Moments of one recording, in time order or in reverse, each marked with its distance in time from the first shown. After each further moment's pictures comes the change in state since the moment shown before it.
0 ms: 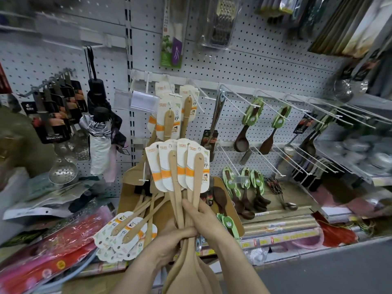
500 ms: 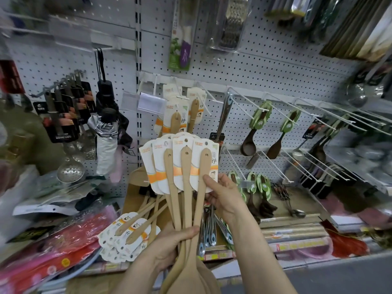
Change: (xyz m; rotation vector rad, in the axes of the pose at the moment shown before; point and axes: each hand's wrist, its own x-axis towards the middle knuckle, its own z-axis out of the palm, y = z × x) left_hand -0.004 0.004 -0.008 -0.096 0.050 -0.030; right_hand 0.036 -0.044 -0.035 0.431 0.161 -0.040
